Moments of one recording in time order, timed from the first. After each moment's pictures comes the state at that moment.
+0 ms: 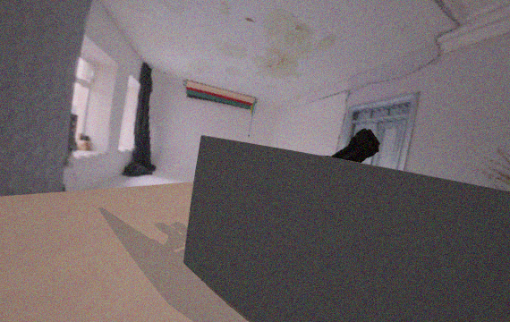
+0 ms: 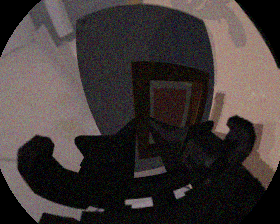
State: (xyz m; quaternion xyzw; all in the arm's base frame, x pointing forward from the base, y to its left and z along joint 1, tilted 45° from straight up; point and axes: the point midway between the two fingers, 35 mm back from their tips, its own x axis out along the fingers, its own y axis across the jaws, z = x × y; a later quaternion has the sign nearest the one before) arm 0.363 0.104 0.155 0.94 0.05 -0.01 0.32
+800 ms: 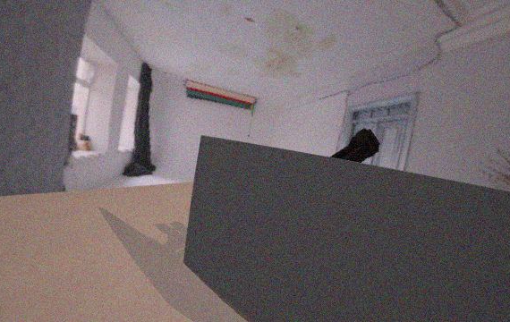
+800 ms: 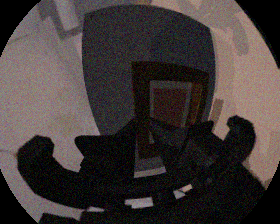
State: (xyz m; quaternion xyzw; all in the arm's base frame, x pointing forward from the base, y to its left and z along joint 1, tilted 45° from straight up) arm 0.363 0.104 0.154 0.93 0.05 -0.01 0.36
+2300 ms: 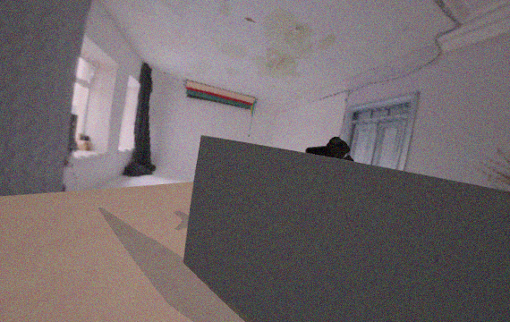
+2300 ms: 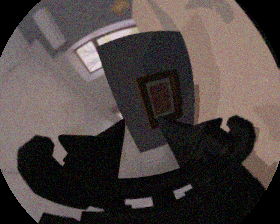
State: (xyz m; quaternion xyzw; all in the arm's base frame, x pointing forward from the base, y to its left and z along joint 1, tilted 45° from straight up) arm 0.265 0.070 0.172 0.96 0.05 -0.01 0.26
